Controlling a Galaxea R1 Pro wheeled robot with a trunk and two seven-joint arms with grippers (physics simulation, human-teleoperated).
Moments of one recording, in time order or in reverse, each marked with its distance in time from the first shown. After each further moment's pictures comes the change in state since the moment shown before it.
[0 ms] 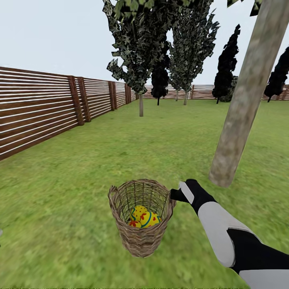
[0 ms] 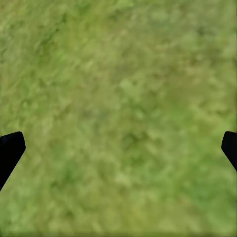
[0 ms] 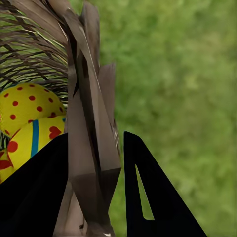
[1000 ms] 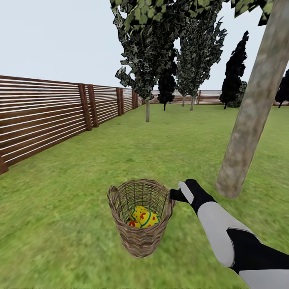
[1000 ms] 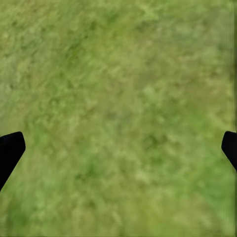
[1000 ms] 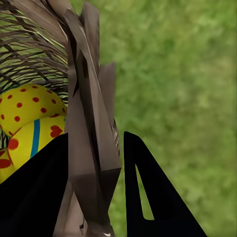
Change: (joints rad) left arm -0.045 0.036 -0.031 0.032 0.001 0.024 -0.010; right arm 0.000 0.003 0.000 0.000 -0.002 0.000 0.000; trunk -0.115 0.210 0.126
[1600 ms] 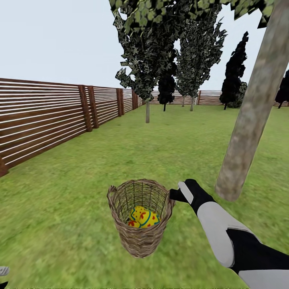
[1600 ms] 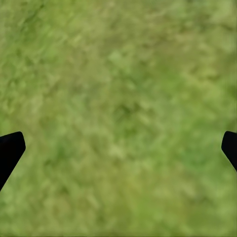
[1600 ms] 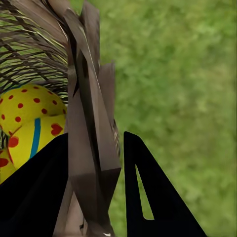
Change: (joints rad) left arm -0.003 -0.147 -0.140 0.483 -0.007 -0.507 0.012; right arm 0.000 0.003 0.001 0.000 -0.001 0.000 0.000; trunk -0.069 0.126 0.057
